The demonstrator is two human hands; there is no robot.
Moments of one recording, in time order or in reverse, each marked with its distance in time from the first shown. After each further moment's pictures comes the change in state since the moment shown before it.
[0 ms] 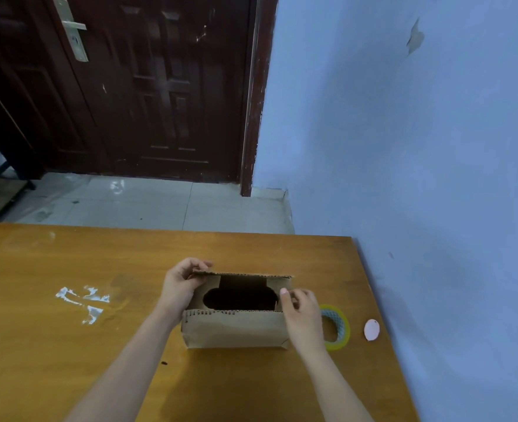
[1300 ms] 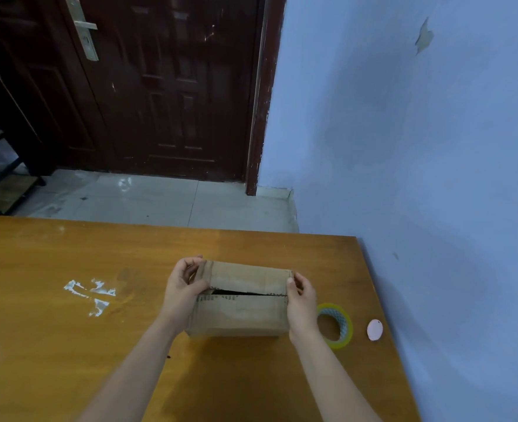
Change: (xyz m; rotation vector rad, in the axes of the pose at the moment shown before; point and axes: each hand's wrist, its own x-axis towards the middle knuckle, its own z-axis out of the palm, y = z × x) left_hand -0.019 -0.010 0.000 -0.061 0.073 0.021; right_hand 0.022 -0.003 0.019 0.496 0.087 0.279
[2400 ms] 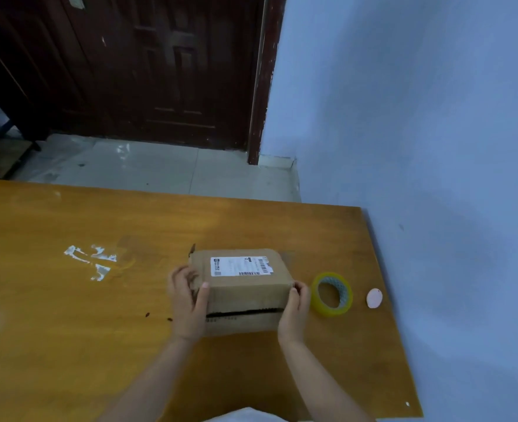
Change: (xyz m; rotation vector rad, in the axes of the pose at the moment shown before) left_hand -0.061 -0.057 0.007 0.490 0.186 0.273; right_hand -0.028 0.082 0.002 0.008 0.120 -0.081
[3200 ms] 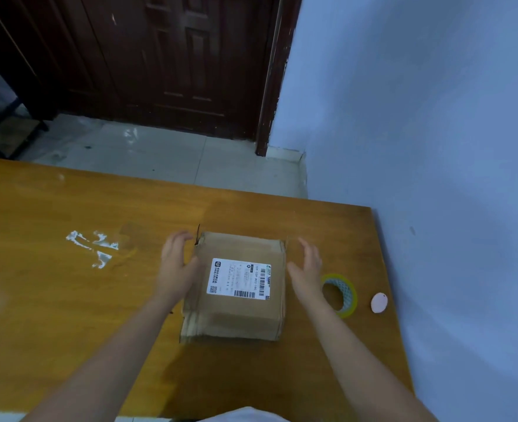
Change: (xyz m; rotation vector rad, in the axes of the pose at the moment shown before) left_hand 0.069 -0.033 -0.012 0.235 -0.127 -0.049; right_hand 0.073 -0.036 -0.003 -0.417 -0.328 -0.127
